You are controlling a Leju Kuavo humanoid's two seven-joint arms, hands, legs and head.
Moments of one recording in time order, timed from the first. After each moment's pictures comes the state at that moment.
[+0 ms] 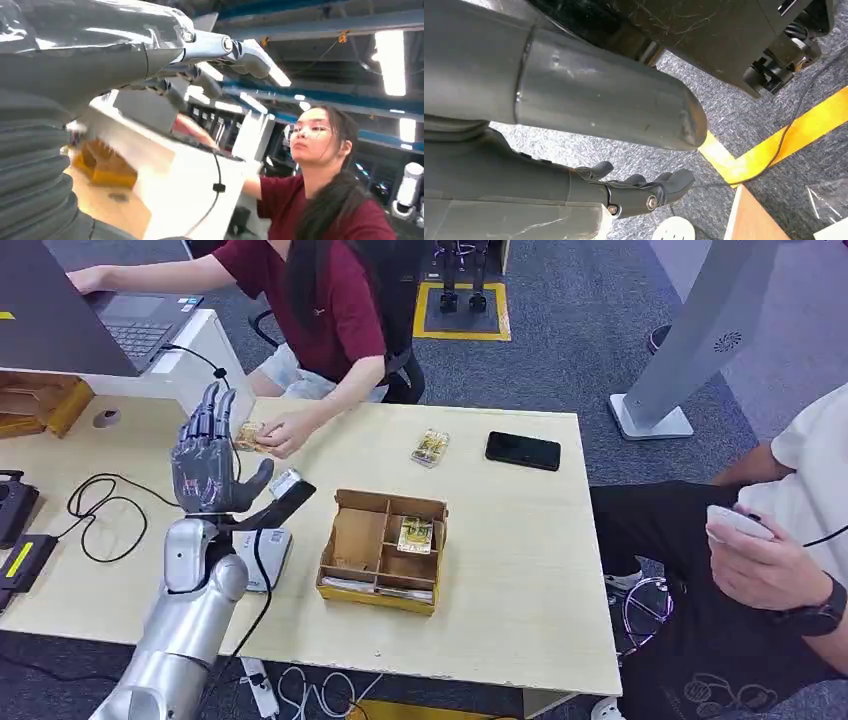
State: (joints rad) left arm -0.50 -0.05 -0.12 -1.09 -1.10 0.58 -0.14; right arm -0.08 0.22 -0.54 -0.21 1.19 -0.30 -0.05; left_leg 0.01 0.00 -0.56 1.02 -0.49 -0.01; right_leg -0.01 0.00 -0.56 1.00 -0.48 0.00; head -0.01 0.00
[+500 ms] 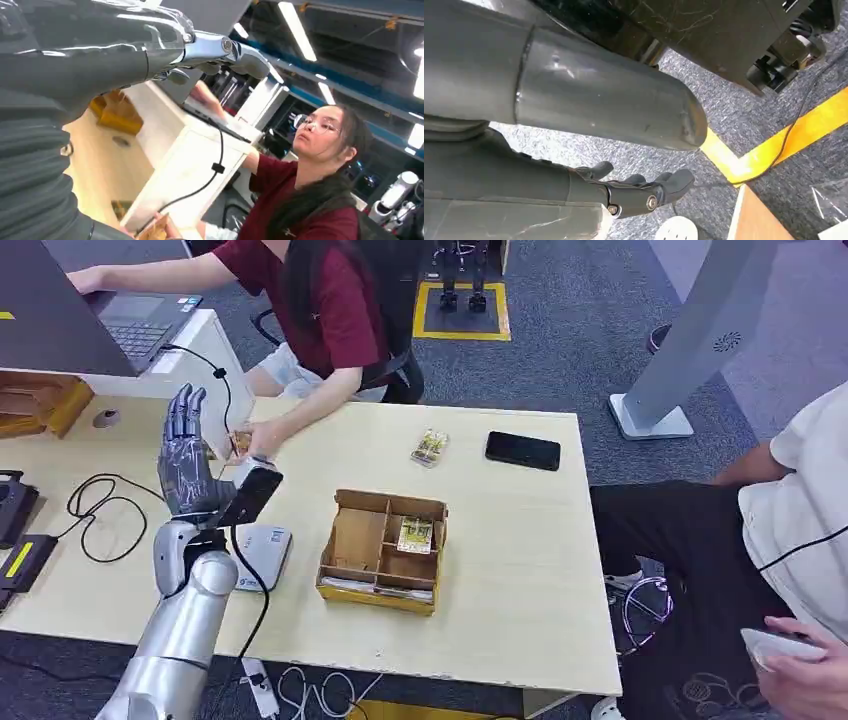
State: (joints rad) left arm -0.47 -0.06 -0.06 -1.17 -0.82 0.51 -0.24; right arm -0.08 0.21 -0.54 -0.21 1.19 -0.31 -0.05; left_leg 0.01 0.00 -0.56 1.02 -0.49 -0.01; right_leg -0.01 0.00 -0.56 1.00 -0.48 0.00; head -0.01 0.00
